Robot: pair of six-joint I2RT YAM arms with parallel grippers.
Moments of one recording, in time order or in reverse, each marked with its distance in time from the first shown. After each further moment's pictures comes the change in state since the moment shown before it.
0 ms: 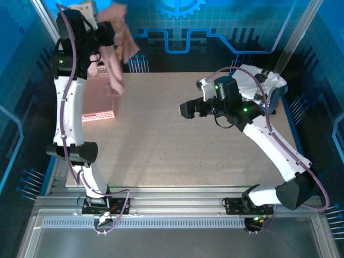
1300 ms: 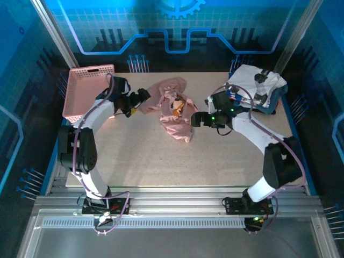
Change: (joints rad) left arm -0.041 -0.076 -1.186 0.321 0.146 -0.456; right arm -0.140 0.246 -0.237 0.068 0.121 0.111
